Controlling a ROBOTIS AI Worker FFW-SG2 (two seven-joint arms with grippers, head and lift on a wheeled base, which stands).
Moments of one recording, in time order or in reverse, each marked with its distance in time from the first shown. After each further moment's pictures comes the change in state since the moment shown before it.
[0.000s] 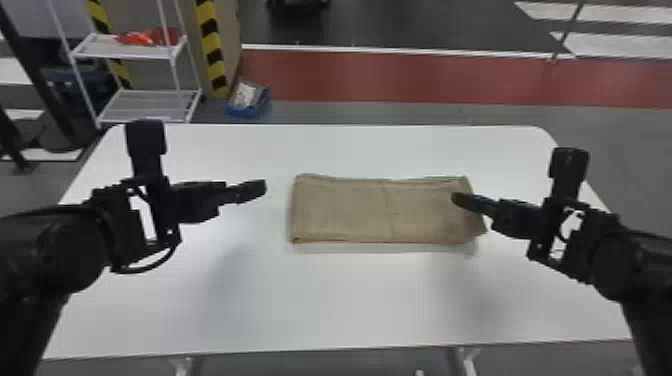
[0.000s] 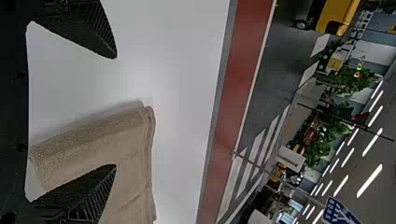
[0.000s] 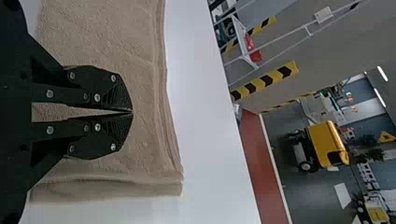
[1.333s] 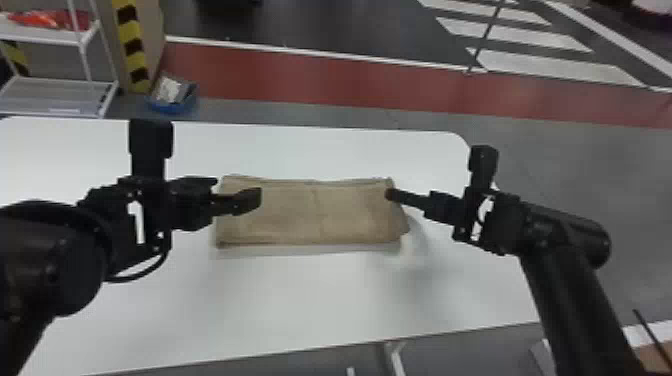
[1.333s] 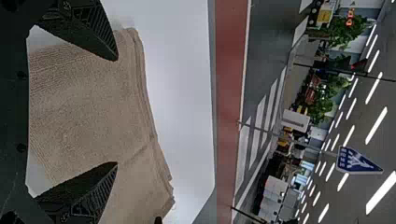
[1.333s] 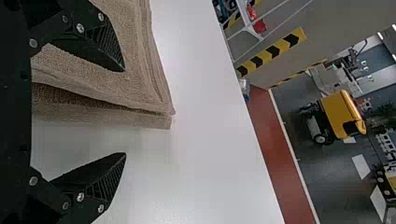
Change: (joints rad) left arm -0.068 -0.092 -0.241 0.065 -0.156 -0.140 -0.008; right arm -0.216 -0.048 0.026 0.353 0.033 -0.011 0.026
